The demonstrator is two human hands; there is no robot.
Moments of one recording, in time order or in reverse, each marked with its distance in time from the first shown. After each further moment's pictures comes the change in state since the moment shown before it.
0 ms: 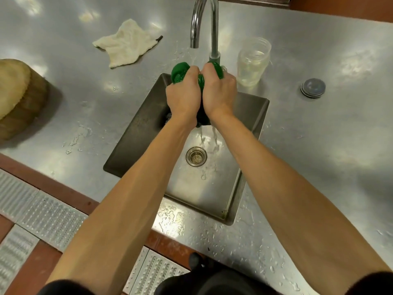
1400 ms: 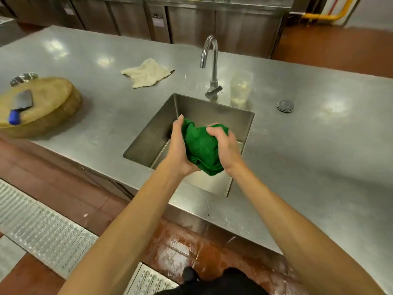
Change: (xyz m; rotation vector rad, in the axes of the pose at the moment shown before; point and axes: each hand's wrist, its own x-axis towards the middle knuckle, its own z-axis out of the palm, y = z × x) left_hand -0.195 -0.040 -0.149 -0.286 -0.499 -0.460; right_hand -0.218 0.007 -0.098 0.087 -0.366 0.062
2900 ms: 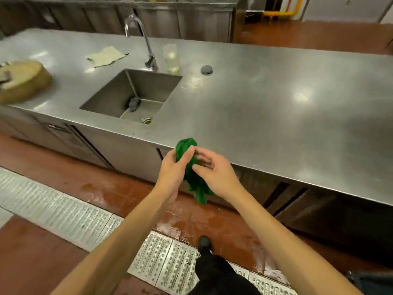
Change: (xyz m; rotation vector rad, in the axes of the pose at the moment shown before) left_hand -0.262 -0.476 0.154 0.530 0.096 0.458; right_hand -0.480 0.056 -0.334 -0.263 -0.174 -0.079
